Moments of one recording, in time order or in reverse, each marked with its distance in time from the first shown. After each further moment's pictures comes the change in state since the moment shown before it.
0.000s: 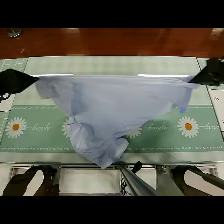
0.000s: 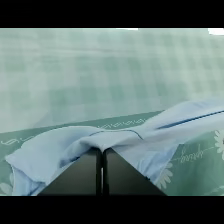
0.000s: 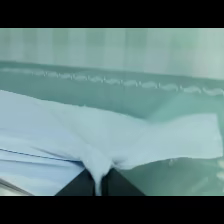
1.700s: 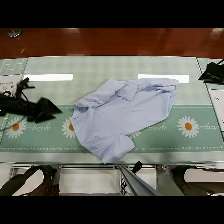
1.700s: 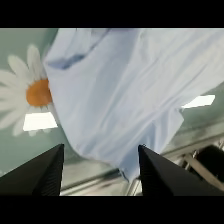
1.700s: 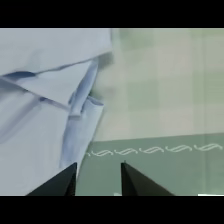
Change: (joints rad) left arm 0.023 -0.221 -0.340 0.021 -0.214 -0.086; right arm -0.157 -0.269 0.046 -0.183 -0.228 -0.105
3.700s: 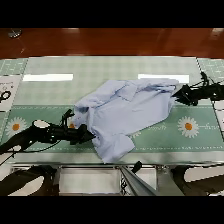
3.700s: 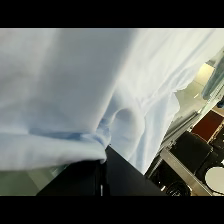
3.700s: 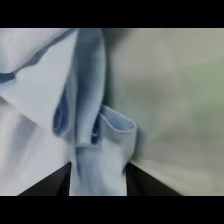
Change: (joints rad) left arm -0.467 -0.173 -0.434 -0.585 0.504 0.238; right arm 0.000 -0.156 -0.423 0.358 -0.331 -0.132
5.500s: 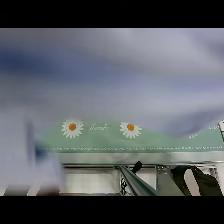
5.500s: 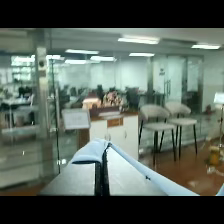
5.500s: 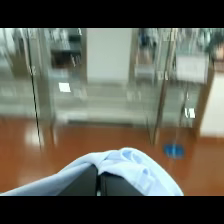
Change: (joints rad) left arm 0.333 0.667 1.472 0.449 -0.034 -0.161; right arm 0.039 1.093 0.695 -0.206 0.135 0.180
